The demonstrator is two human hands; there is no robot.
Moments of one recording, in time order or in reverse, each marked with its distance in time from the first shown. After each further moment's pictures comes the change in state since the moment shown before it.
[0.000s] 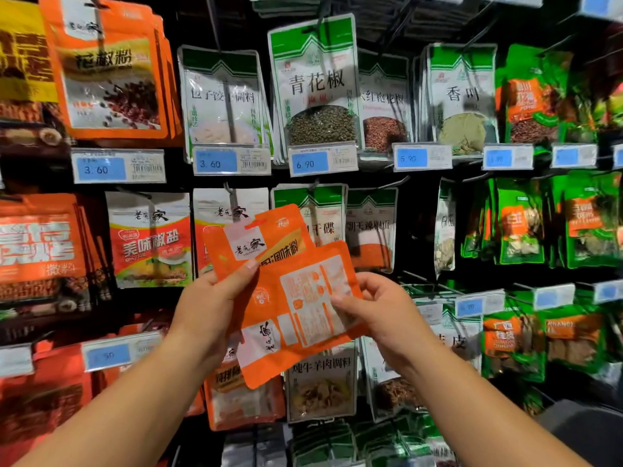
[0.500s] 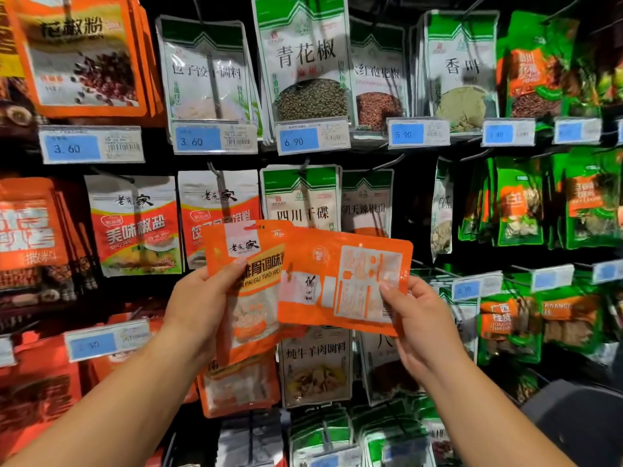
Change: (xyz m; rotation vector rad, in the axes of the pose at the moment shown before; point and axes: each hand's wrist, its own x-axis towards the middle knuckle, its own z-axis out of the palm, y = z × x) left_hand 0.007 -0.020 -0.005 0.048 0.089 -0.007; right_hand -0.011 0.028 -0.033 0.410 0.317 0.054
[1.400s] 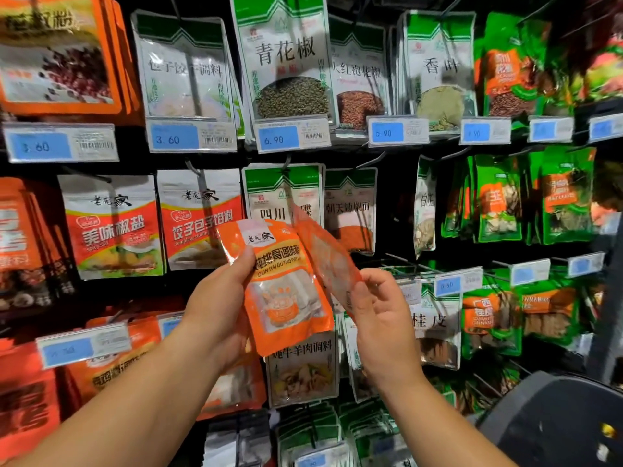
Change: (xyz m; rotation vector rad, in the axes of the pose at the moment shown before) left_hand -0.017 0.003 0.048 -0.233 -0.166 -0.300; right_hand -0.018 0.025 0.012 -0.213 -0.179 -0.504
